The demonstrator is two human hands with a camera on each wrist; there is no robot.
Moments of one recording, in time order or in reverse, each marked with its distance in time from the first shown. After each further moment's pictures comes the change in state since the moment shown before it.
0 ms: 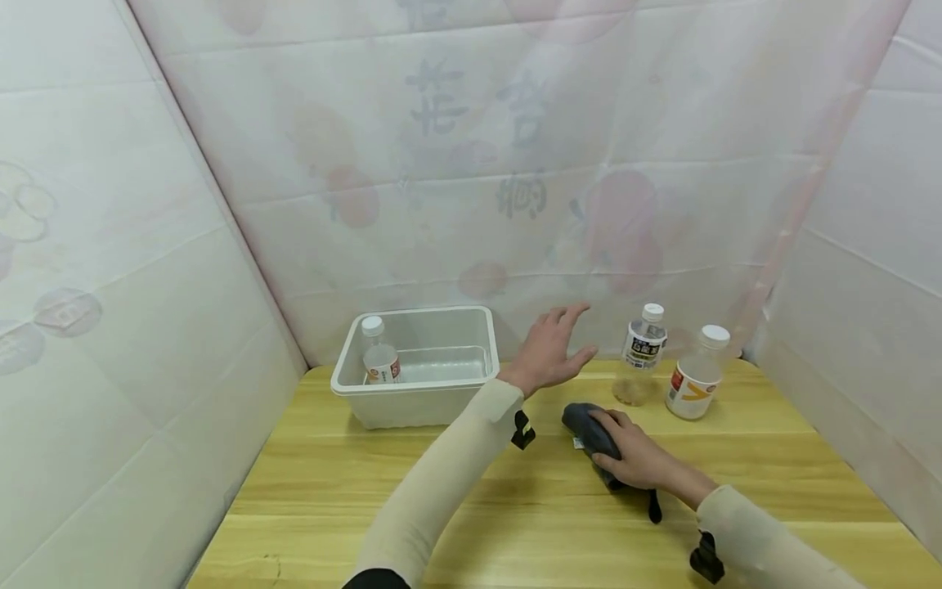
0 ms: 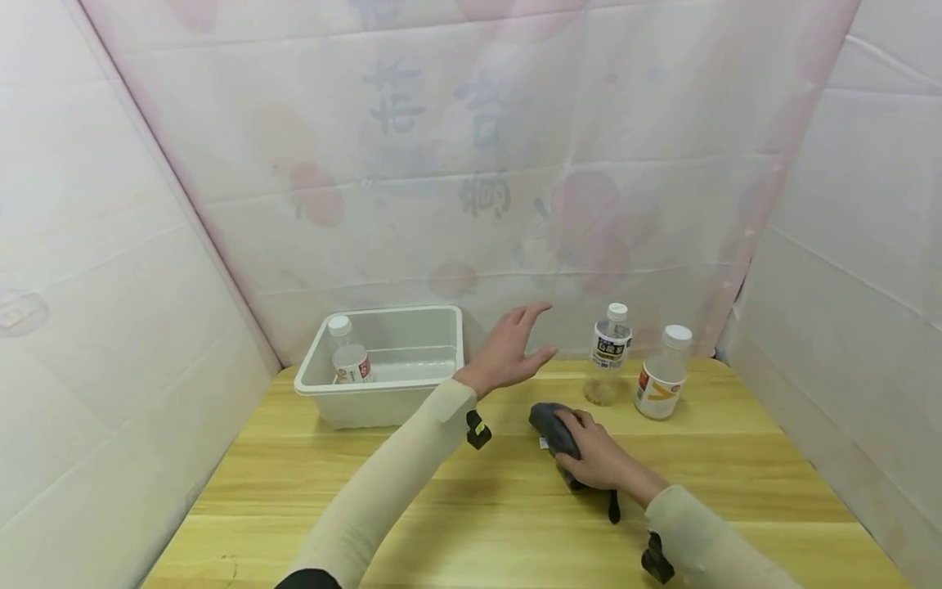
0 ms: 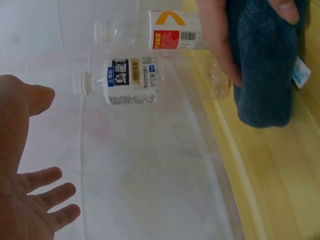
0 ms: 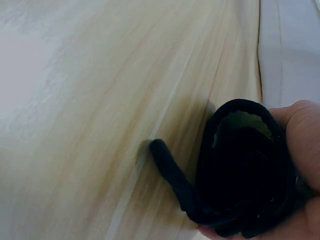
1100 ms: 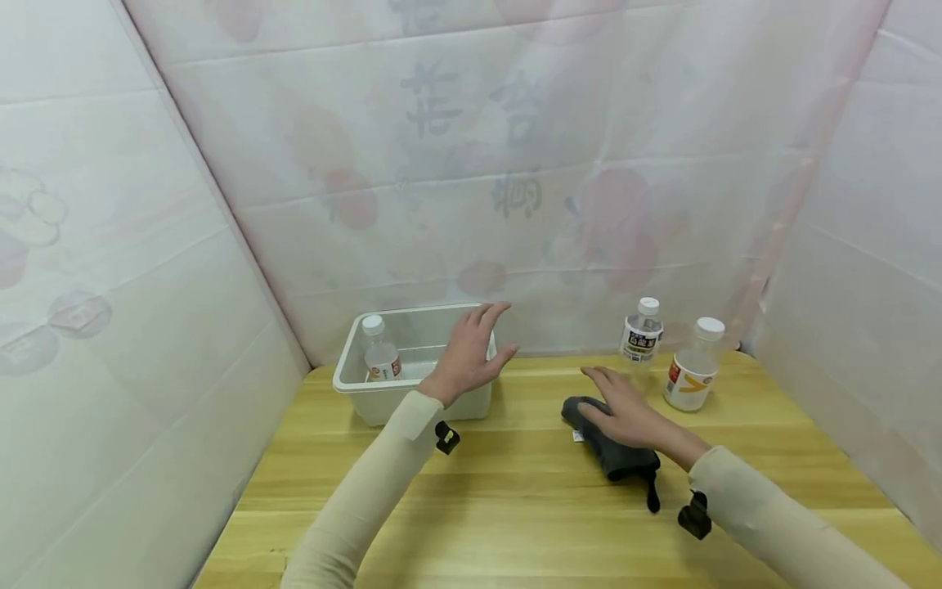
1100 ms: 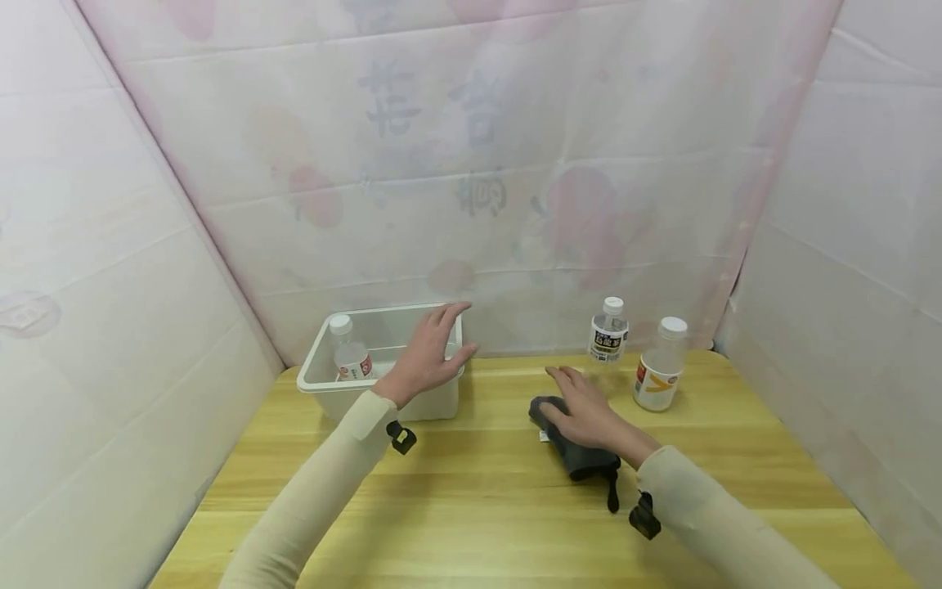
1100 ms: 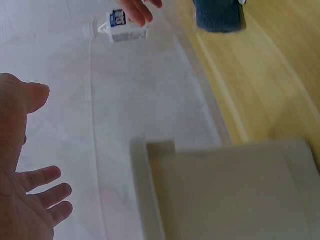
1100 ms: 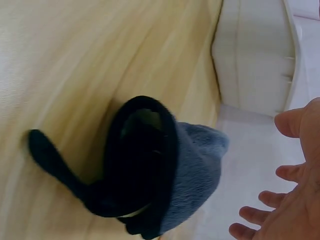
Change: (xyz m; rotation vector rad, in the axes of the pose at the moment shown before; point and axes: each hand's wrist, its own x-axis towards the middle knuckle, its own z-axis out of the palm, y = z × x) left_hand -0.070 -0.067 -0.054 0.032 0.154 0.027; right_hand 0.021 -0.039 -0.039 0.026 0.113 -0.018
